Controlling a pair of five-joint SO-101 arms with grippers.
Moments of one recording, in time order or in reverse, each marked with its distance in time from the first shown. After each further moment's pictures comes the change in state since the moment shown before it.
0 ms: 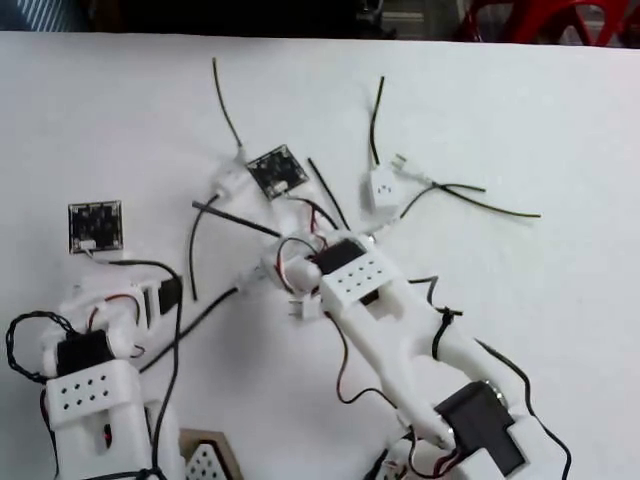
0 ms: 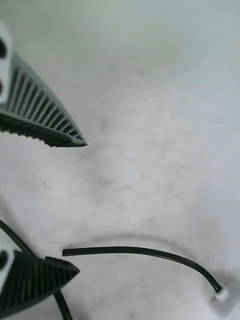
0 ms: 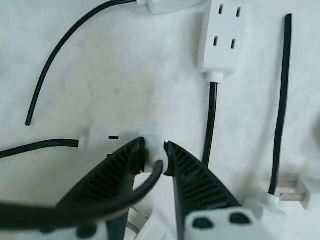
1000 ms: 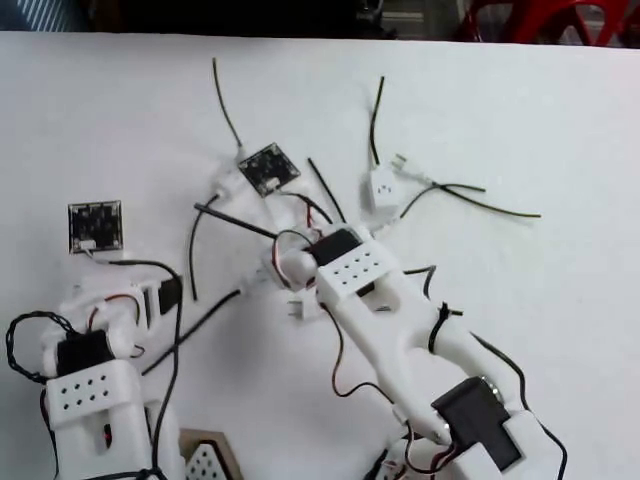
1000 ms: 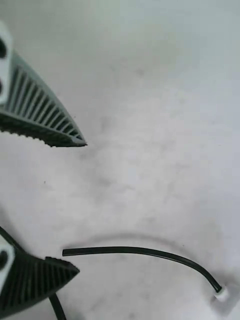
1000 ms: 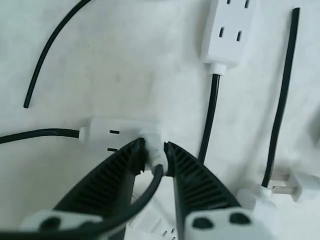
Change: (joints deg) left arm 0.0 0.0 0.0 0.0 0.0; right arm -0.2 1.1 -4.7 6.9 3.1
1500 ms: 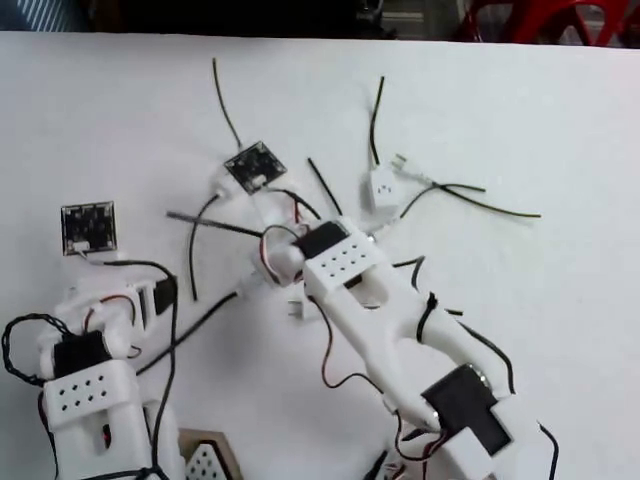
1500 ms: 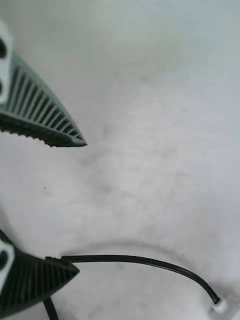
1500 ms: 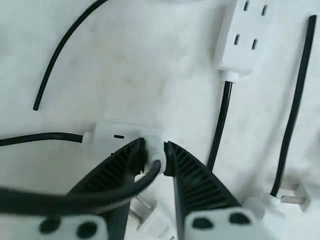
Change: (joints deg) left arm -1.6 0.0 0.0 0.0 0.0; right arm -1.3 5.5 -5.4 3.2 0.0
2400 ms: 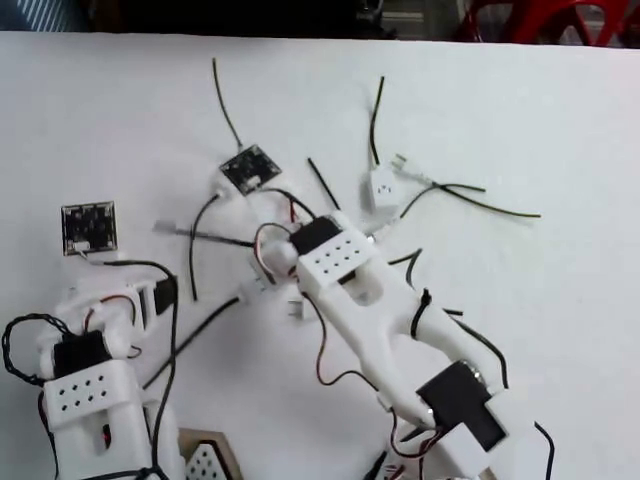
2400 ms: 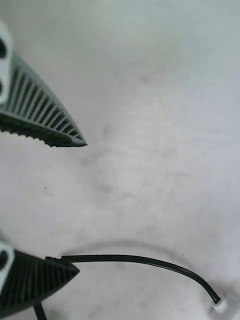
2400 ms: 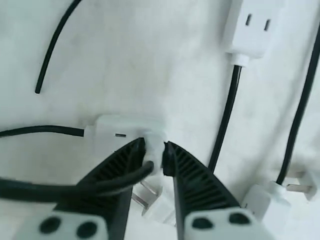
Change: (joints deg) left arm 0.0 0.0 0.0 0.0 0.0; right arm -1.4 1.4 -1.4 5.3 0.0
